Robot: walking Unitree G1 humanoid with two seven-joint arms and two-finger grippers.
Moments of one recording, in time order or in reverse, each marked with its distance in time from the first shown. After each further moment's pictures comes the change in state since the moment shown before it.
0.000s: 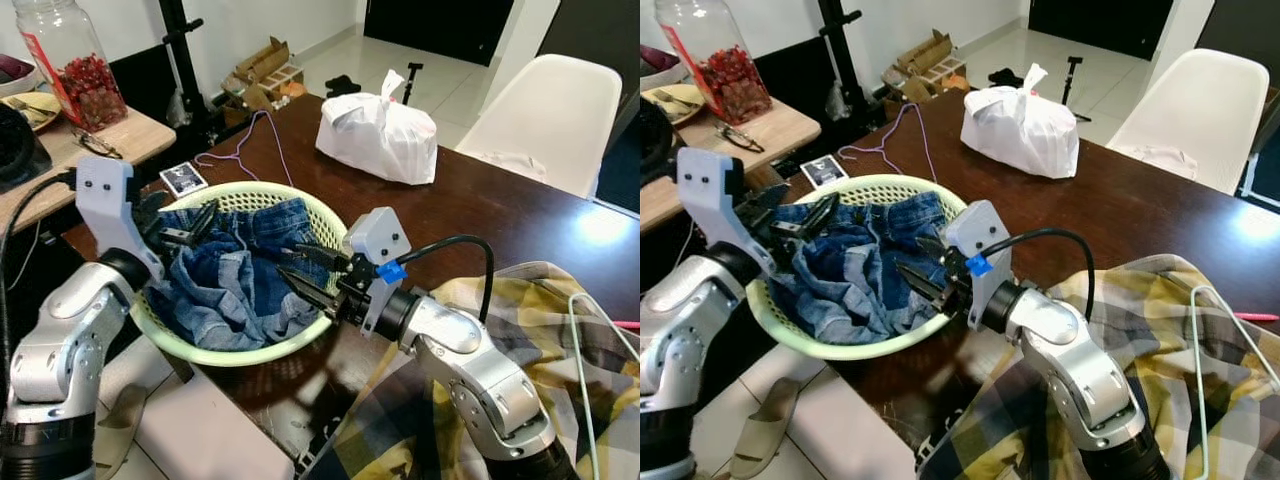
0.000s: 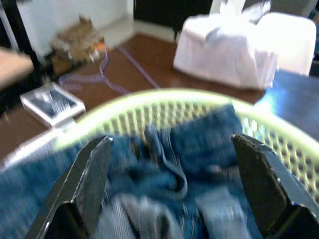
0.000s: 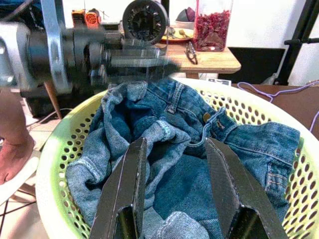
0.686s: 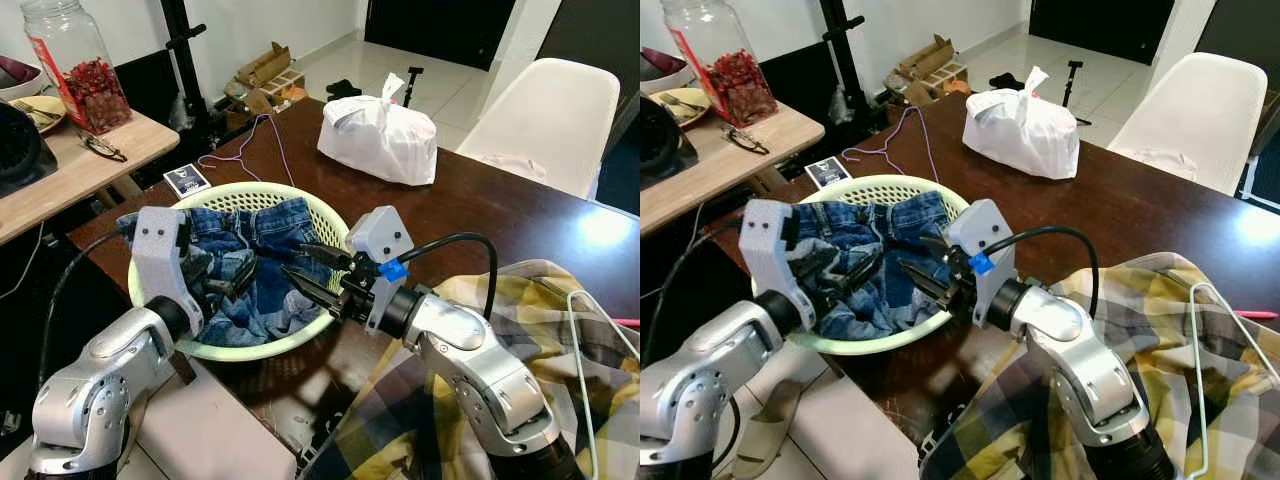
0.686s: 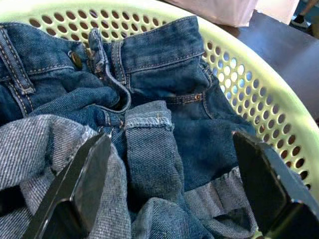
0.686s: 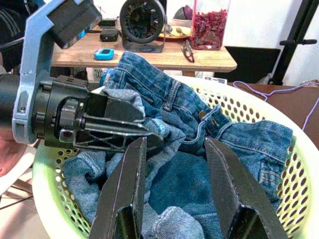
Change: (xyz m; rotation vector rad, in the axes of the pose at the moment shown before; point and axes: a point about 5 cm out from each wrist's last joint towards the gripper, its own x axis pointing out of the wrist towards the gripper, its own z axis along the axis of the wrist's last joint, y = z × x) left arm -0.014 -0.035 -0.029 -0.130 0.218 -0.045; right arm -0.002 -0.005 0.000 -0.018 0.015 -0.013
